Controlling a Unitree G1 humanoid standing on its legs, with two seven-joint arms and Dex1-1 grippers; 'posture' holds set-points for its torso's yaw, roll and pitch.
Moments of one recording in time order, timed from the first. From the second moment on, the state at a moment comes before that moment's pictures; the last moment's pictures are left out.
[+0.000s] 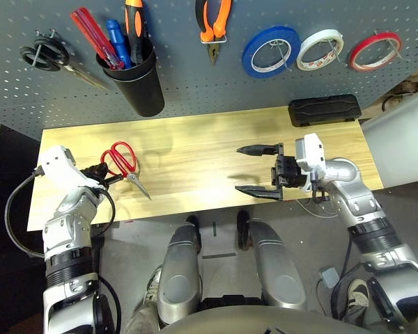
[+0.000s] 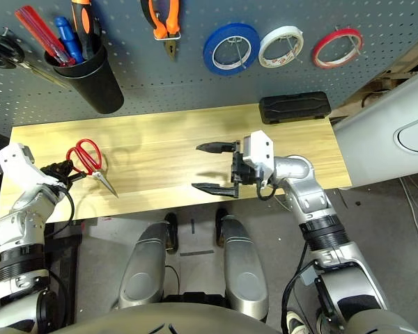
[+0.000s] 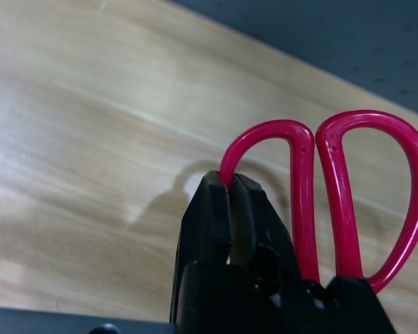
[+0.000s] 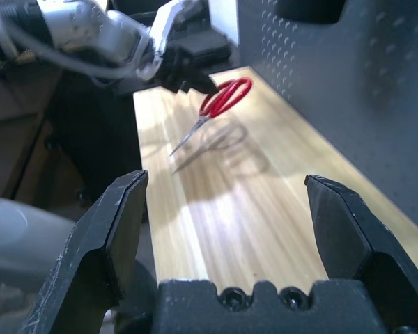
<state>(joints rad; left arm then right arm) -0.18 0.41 0.46 0.05 -0.39 0.60 -0.13 -0.42 -0.42 0.10 0.22 0.45 -0.07 1.33</state>
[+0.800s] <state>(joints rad) -0.11 0.48 0.63 -0.07 -0.52 0.42 -0.34 -0.49 -0.47 -0.10 0.39 0.56 -0.07 1.41</state>
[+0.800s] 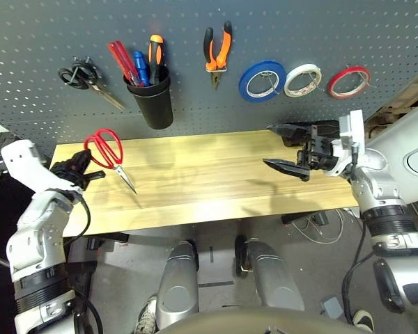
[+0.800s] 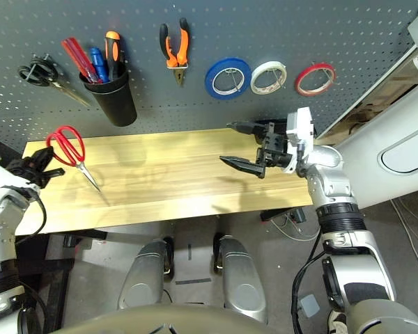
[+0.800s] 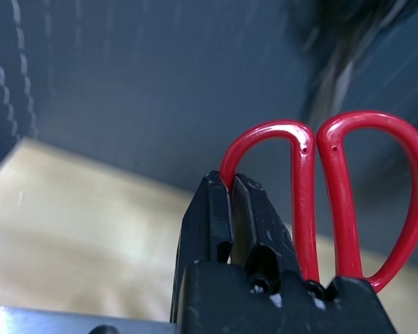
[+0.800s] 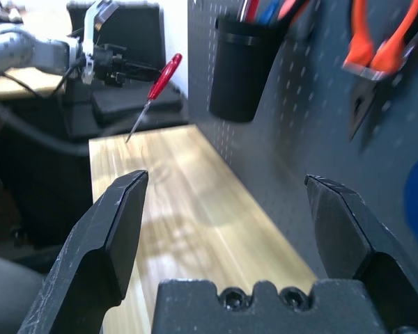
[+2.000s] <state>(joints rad) -0.50 0.52 0.47 0.34 -0.37 0.18 -0.23 -0.49 -0.42 -0.14 0.35 0.59 -0.02 1.36</state>
